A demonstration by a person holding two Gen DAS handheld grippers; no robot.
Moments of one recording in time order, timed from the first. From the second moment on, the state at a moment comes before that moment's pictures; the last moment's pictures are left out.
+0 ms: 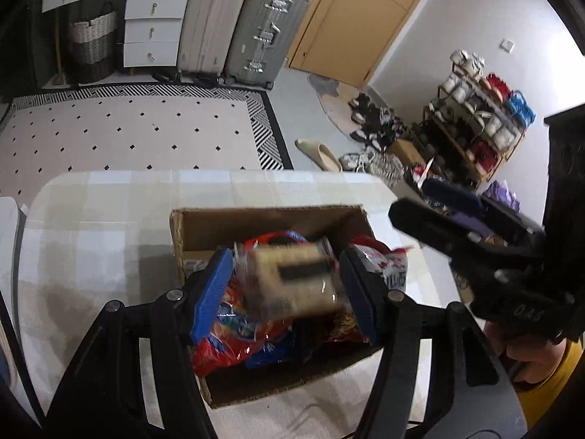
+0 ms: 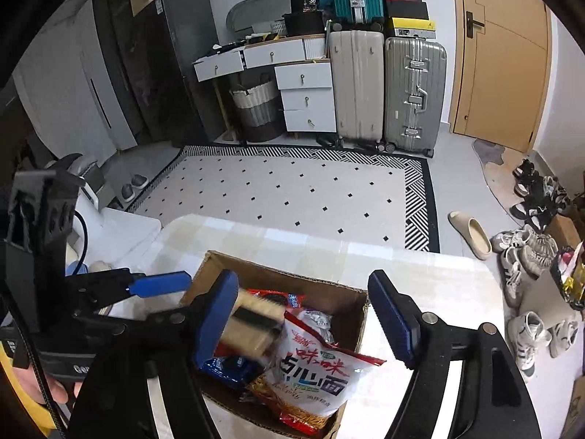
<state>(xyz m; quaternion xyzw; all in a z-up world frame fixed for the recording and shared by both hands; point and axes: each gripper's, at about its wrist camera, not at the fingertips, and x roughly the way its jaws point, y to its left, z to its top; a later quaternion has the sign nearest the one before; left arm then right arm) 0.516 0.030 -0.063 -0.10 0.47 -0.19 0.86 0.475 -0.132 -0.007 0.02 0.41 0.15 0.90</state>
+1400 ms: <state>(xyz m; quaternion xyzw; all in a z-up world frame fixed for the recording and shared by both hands) 0.098 0.060 0.128 -0.02 0.16 -0.06 0.98 0.087 -0.195 0.137 0.06 0.14 0.18 0.97</state>
